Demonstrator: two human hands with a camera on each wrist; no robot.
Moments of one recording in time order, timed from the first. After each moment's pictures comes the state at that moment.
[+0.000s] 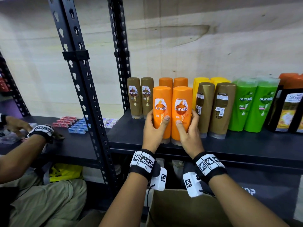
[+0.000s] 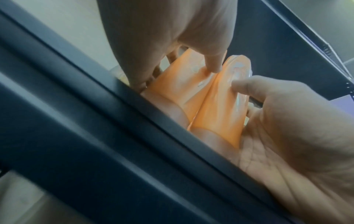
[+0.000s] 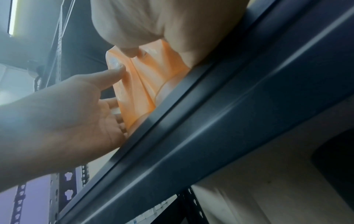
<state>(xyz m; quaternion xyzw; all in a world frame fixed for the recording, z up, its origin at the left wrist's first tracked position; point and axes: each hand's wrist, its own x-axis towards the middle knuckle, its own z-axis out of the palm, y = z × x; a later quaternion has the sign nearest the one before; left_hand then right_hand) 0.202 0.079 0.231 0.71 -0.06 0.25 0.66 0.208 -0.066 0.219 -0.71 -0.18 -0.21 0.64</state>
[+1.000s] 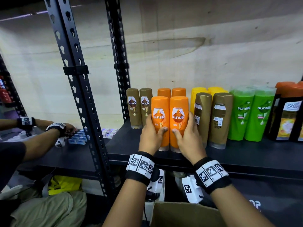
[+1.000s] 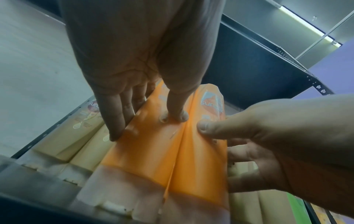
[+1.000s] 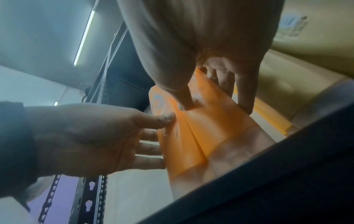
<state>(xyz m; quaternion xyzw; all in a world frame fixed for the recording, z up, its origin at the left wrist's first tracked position) 0.206 0.086 0.268 0.84 -0.01 0.23 0.49 0.211 -0.067 0.249 -0.84 -0.12 -0.27 0.45</state>
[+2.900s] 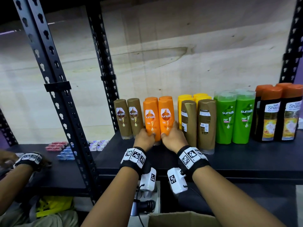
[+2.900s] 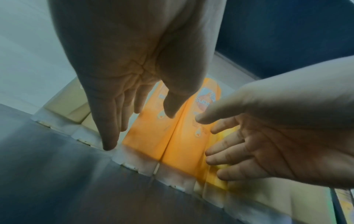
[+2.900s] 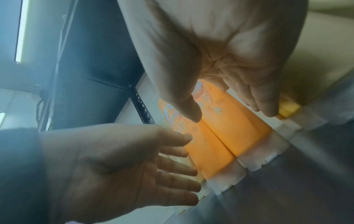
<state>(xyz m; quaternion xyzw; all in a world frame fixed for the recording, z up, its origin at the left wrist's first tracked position) 0.262 0.077 0.279 0.90 0.08 0.10 0.41 0.251 -0.062 0.283 -0.89 -0.01 -0.08 0.44</state>
